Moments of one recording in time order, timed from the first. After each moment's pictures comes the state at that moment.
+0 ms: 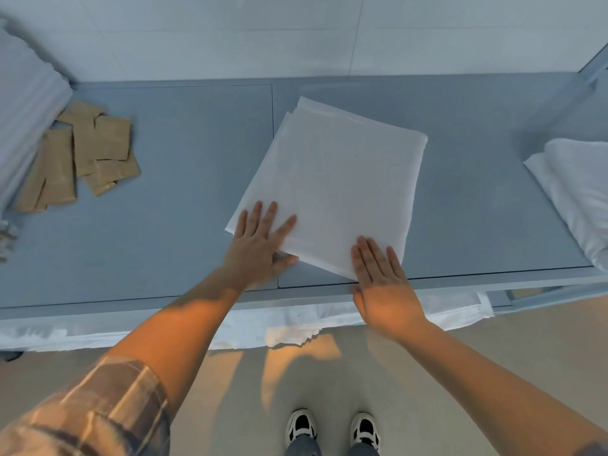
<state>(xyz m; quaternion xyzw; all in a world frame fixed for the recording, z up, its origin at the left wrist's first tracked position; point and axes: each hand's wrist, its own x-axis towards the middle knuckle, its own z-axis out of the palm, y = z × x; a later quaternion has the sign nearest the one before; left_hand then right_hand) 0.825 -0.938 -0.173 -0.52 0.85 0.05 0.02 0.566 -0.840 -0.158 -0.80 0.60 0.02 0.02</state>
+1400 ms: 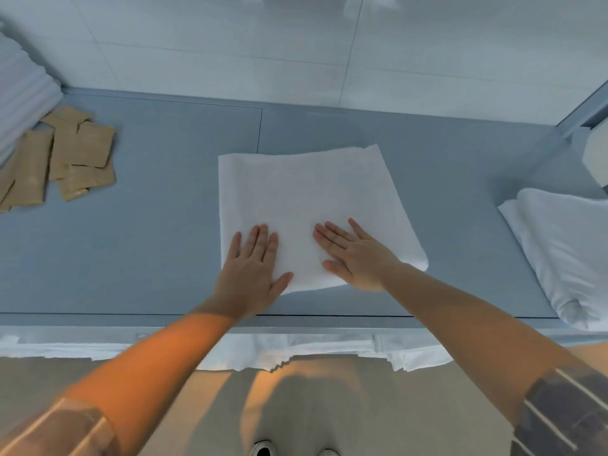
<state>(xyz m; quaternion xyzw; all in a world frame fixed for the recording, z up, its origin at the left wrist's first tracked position) 0.760 -0.928 -0.159 -0.57 0.82 0.02 0.03 0.504 -0.977 -0.142 -0.90 0.42 0.13 0.03</state>
